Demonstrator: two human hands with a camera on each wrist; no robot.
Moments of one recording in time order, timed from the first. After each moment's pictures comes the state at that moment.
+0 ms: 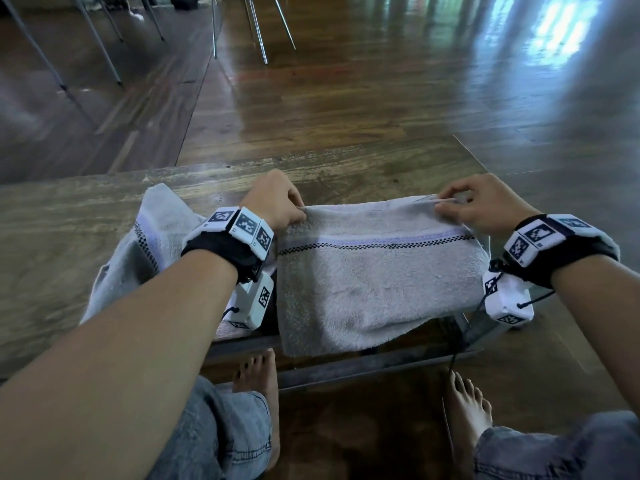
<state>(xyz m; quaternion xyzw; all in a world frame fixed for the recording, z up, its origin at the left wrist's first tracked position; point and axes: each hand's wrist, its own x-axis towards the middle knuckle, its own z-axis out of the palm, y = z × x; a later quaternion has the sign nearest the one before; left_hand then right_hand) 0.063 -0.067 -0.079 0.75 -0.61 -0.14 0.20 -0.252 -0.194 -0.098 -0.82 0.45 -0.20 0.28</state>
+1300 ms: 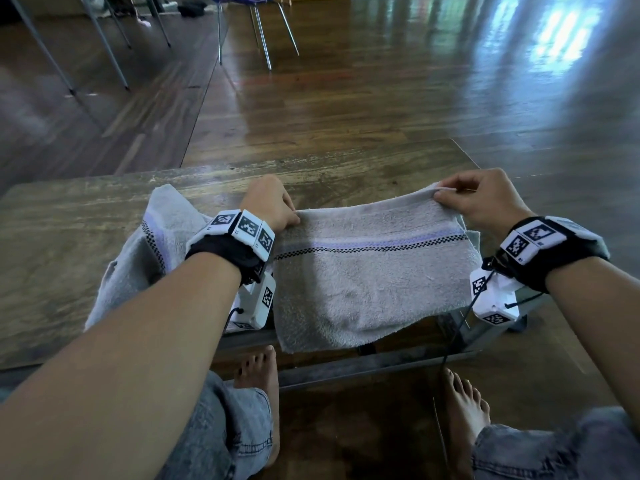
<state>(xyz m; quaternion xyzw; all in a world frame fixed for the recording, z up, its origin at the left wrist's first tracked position) 0.058 -0.054 -0.075 0.80 -0.54 -0.14 0.20 -0.250 -0.200 -0.109 -0.75 0.44 -0.35 0.34</state>
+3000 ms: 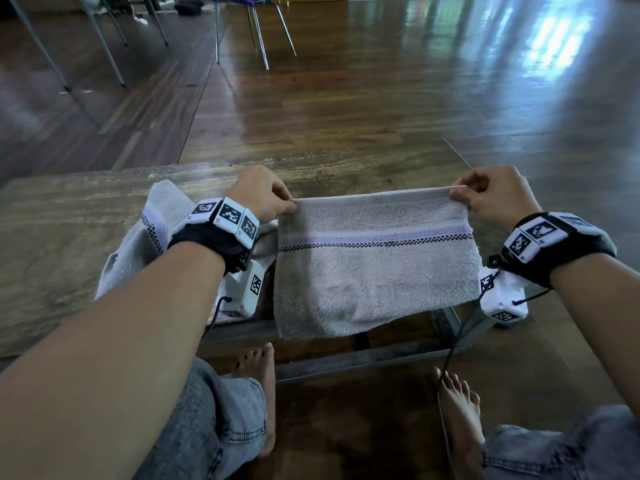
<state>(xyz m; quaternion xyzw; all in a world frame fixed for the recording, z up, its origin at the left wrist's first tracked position) 0.065 -0.040 -0.061 0.77 -0.58 -0.14 0.22 -0.269 -0.175 -0.085 -0.75 0.55 -0.32 0.22</state>
